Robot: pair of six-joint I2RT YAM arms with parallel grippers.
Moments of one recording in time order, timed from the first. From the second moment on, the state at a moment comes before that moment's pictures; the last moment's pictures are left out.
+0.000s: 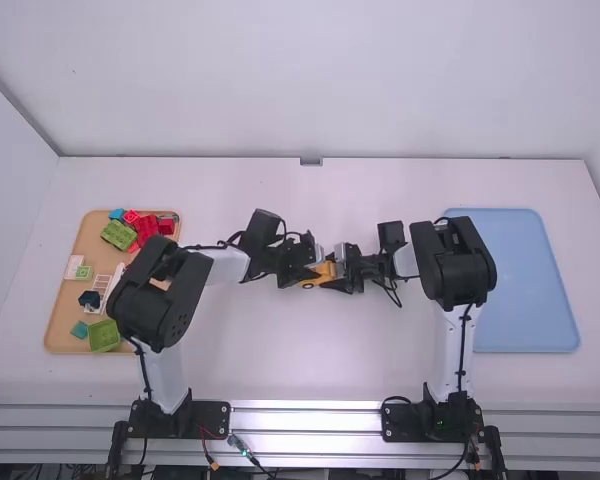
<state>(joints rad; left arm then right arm) -0.38 1.94 0.91 0.11 0.71 0.81 0.18 2.25 0.93 0.23 -1.24 -1.13</state>
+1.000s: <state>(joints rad) -0.40 1.94 0.90 0.12 0.64 0.79 0.19 2.25 0.93 0.23 -1.24 -1.10</state>
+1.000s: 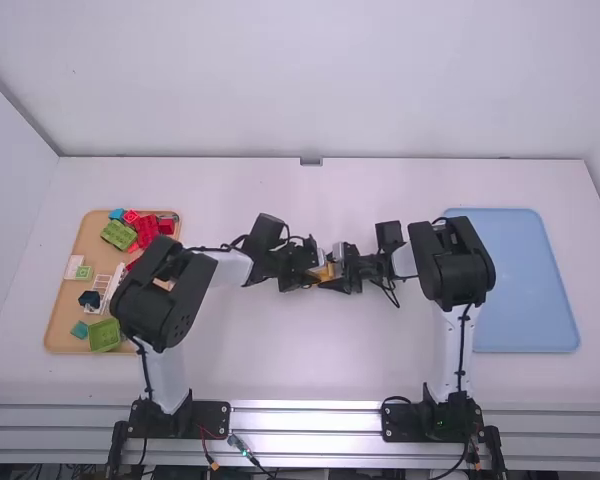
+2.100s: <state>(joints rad) -0.09 1.50 0.92 -0.15 0.62 0.75 0.19 2.24 0.97 0.22 -1.19 -0.98</state>
